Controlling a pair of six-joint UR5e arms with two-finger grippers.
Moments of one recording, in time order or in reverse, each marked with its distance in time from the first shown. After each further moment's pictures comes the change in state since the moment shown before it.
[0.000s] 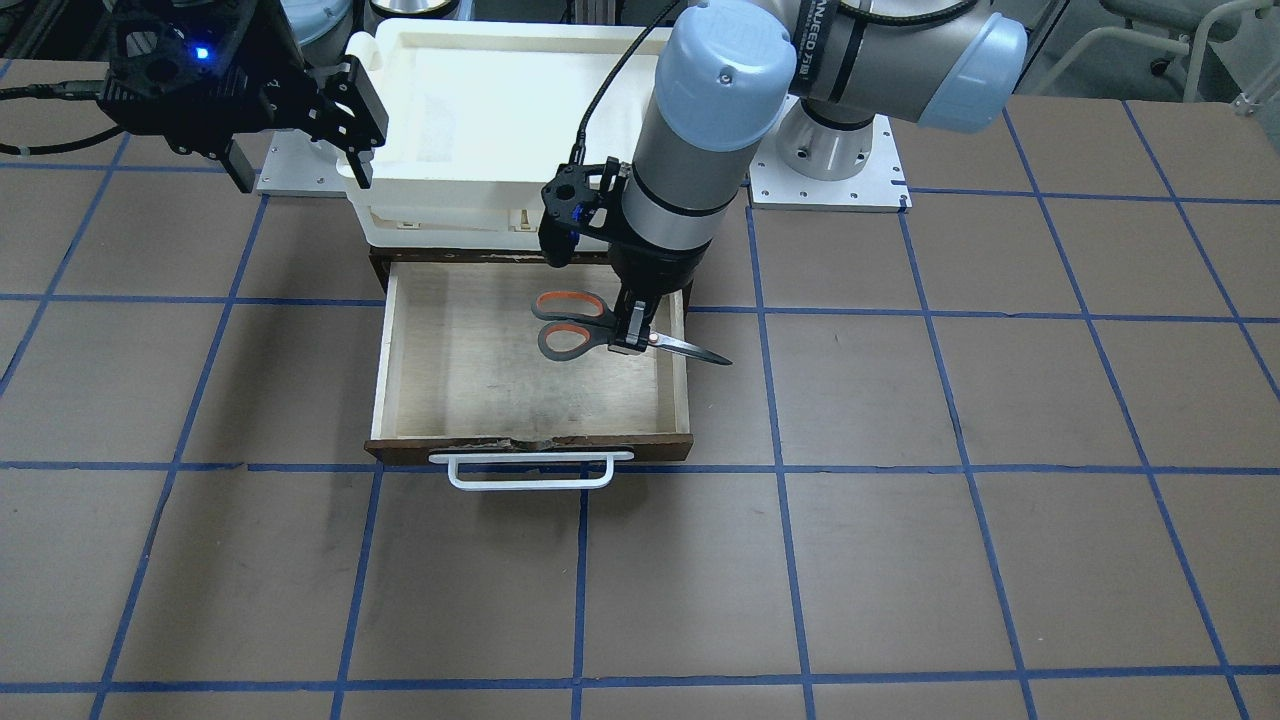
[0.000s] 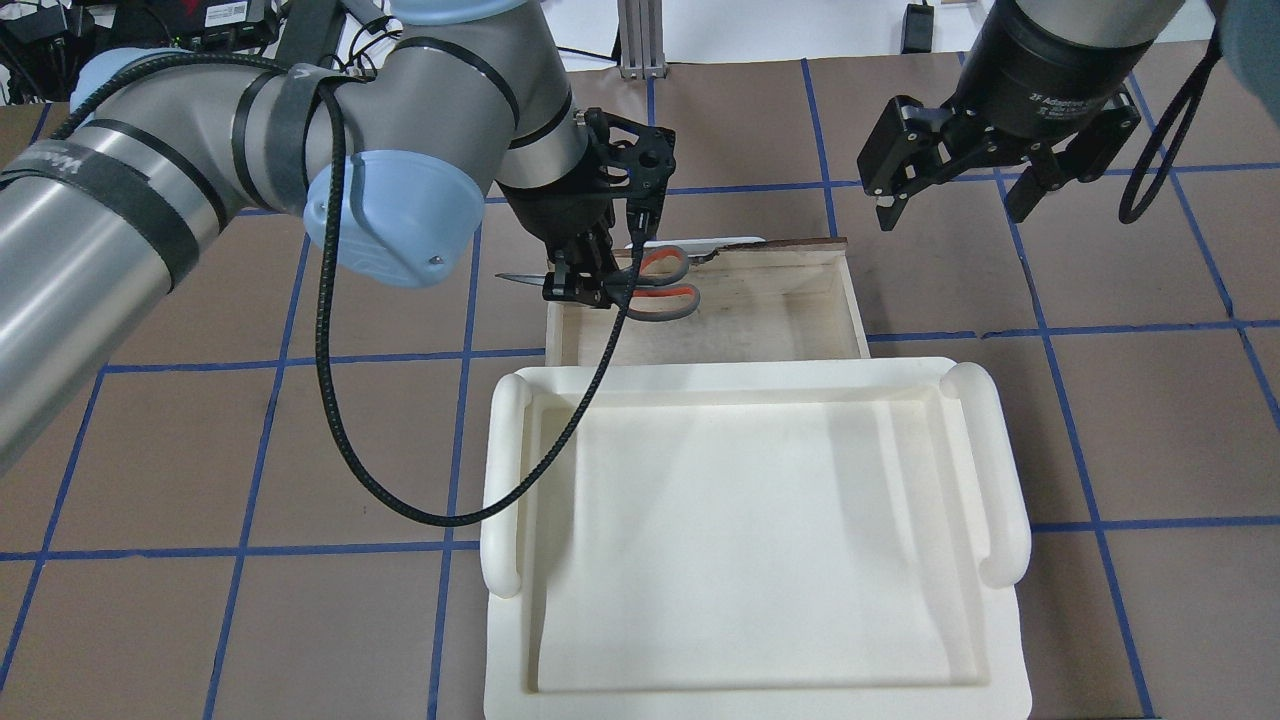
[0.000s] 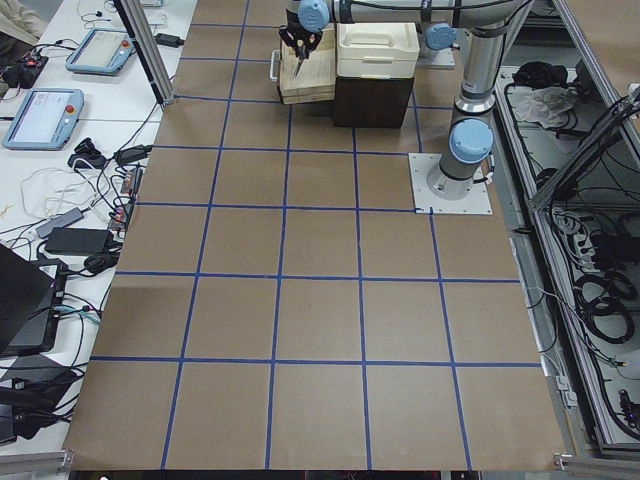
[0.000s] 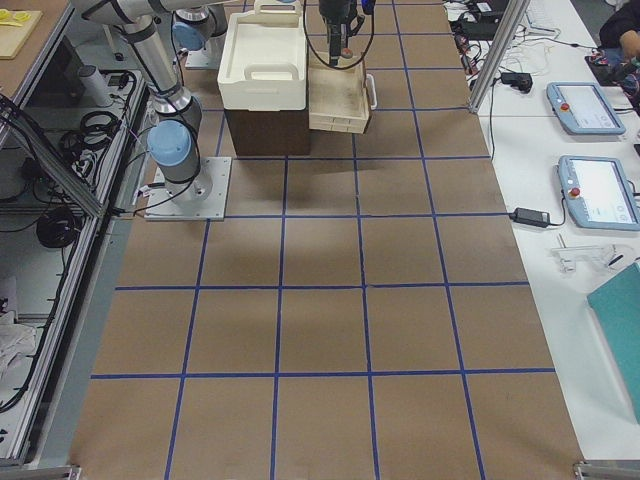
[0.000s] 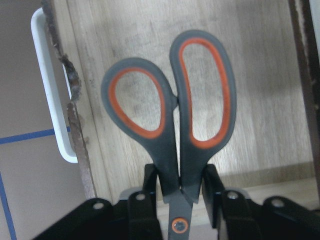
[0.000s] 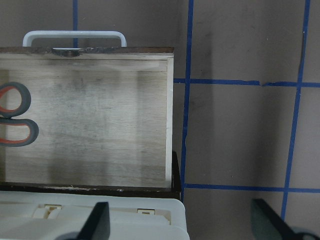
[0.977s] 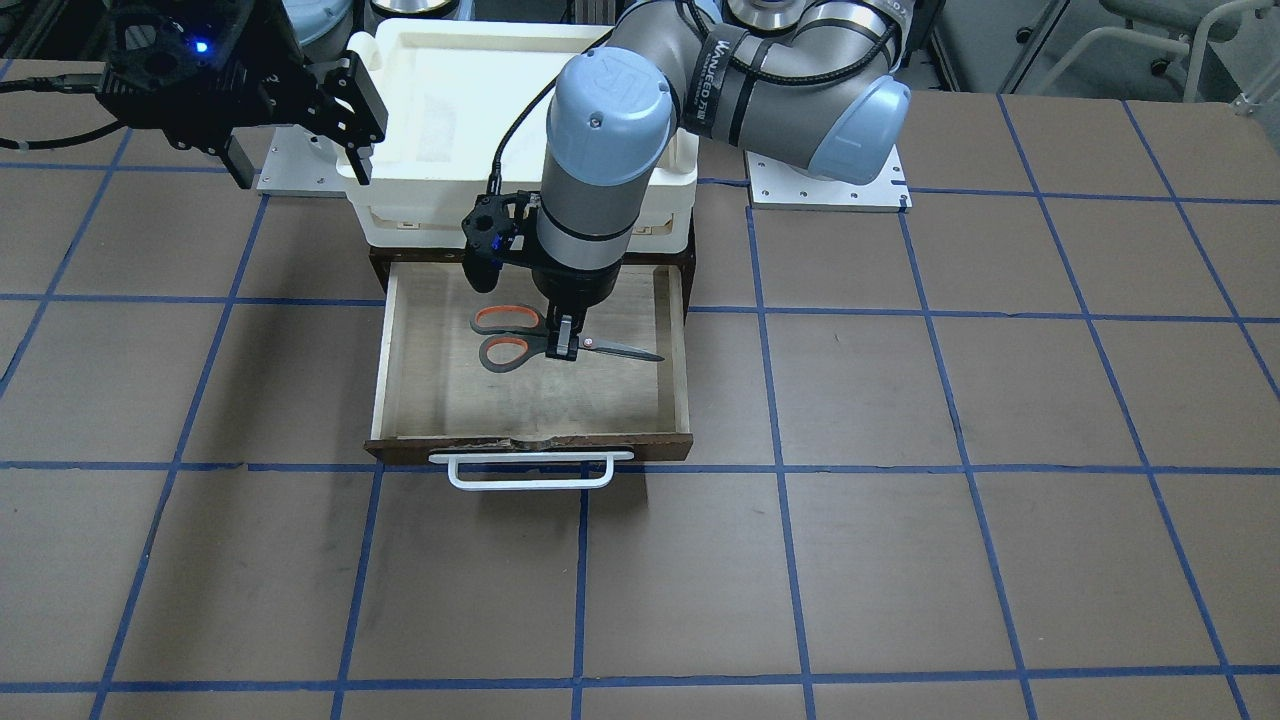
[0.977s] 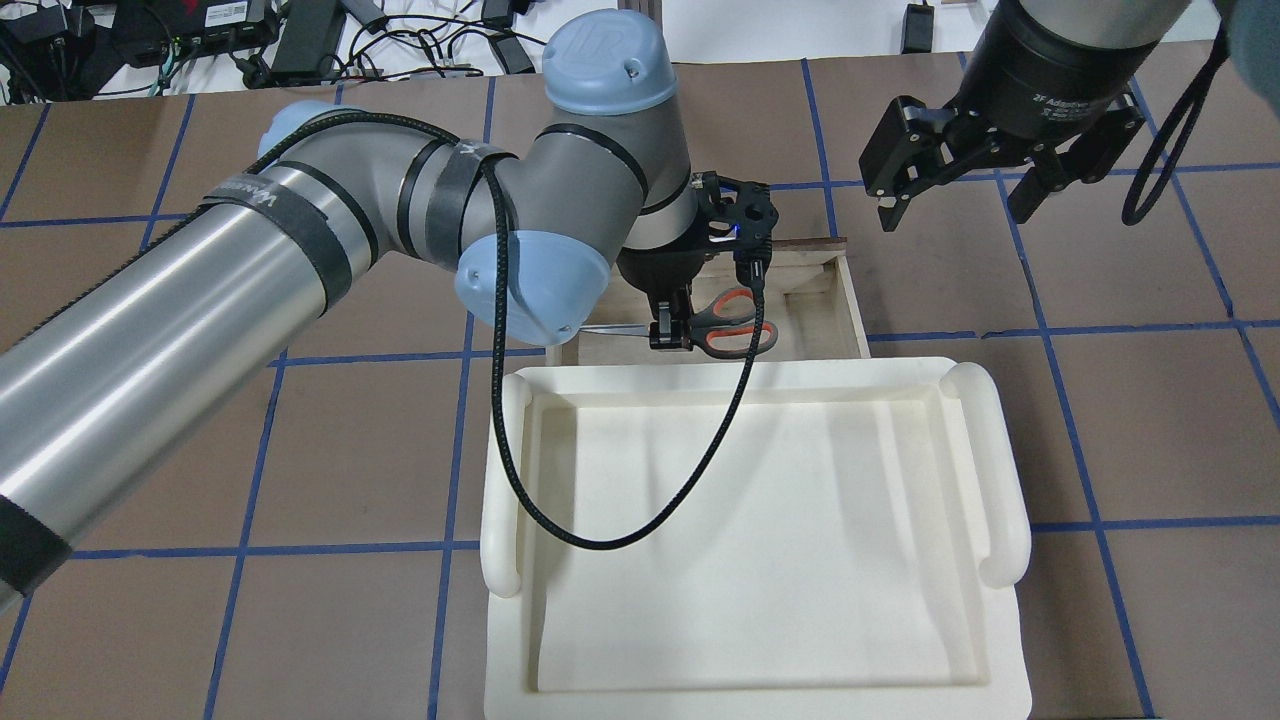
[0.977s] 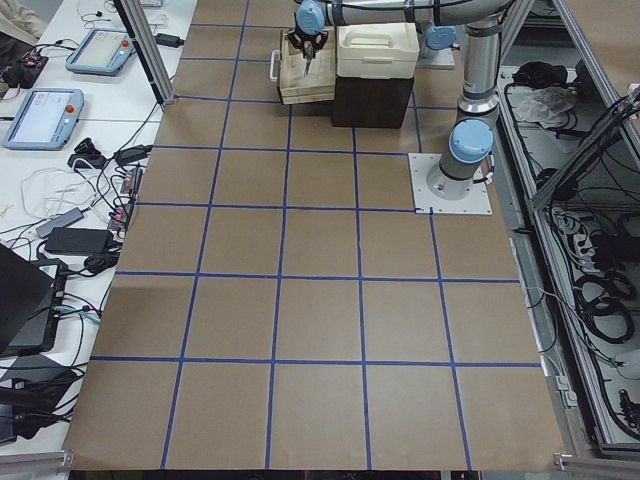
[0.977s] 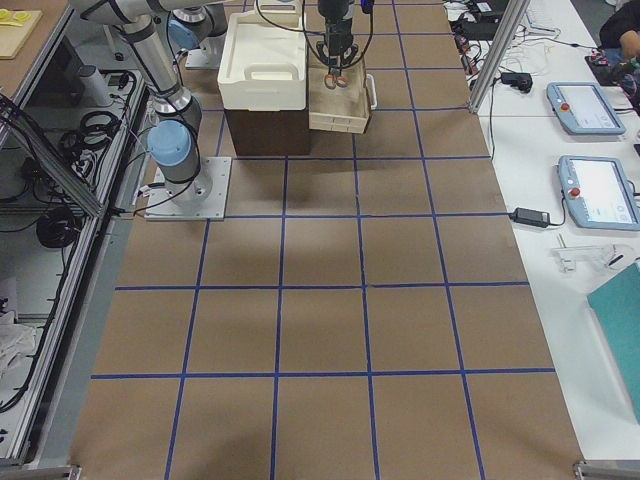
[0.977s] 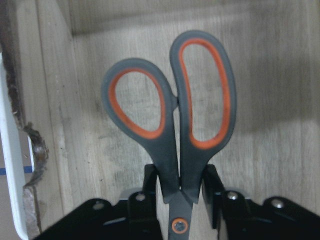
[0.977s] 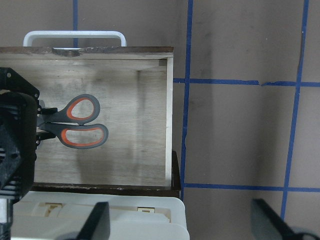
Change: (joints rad) left arm -0.116 -0.088 -0.016 0.100 0.005 -0.231; right arm 0.000 -0.006 0.001 0.001 0.000 0.001
